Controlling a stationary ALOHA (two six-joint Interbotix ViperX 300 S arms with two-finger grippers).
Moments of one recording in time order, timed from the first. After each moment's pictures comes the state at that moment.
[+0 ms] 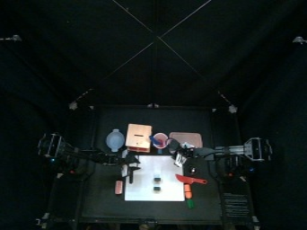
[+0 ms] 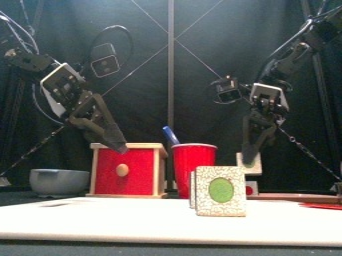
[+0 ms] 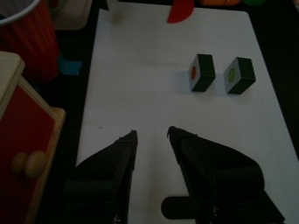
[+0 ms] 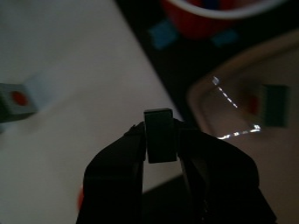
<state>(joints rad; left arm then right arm) -0.04 -0.12 0.98 -0.12 -0.29 0.02 -0.18 -0.23 0.85 -0.19 0.40 0.54</state>
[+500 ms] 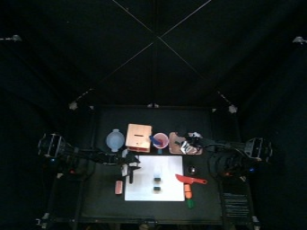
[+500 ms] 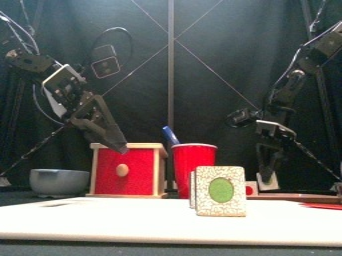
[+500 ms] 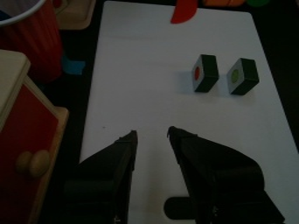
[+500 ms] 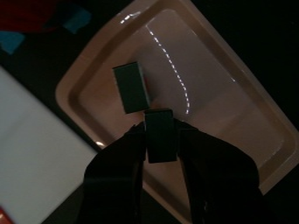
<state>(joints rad) -0.03 -0.12 0.98 -0.12 -0.29 0.02 -0.44 -0.21 0.91 -0.25 0.44 0.53</state>
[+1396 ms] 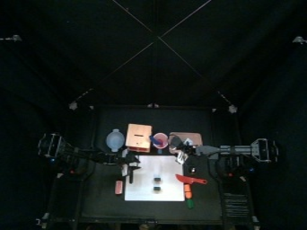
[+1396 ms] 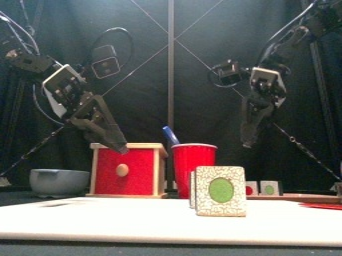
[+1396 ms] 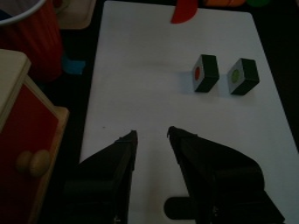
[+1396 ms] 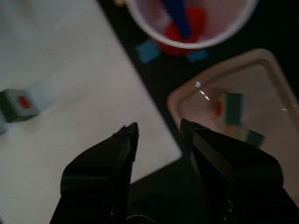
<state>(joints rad) -0.03 -0.12 0.98 -0.12 -0.29 0.02 -0.11 -0.29 0.76 -0.25 0.52 0.54</state>
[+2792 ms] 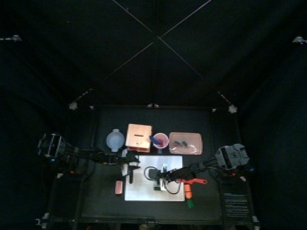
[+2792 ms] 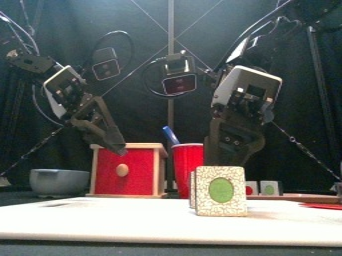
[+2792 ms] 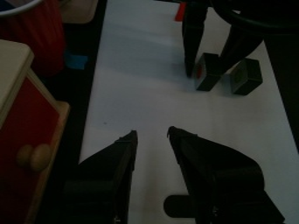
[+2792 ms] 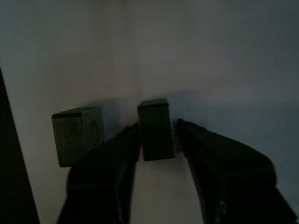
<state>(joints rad) -0.03 -0.12 0.98 -0.14 -0.28 0.02 0.20 0.22 0.48 -0.24 0.39 0.54</state>
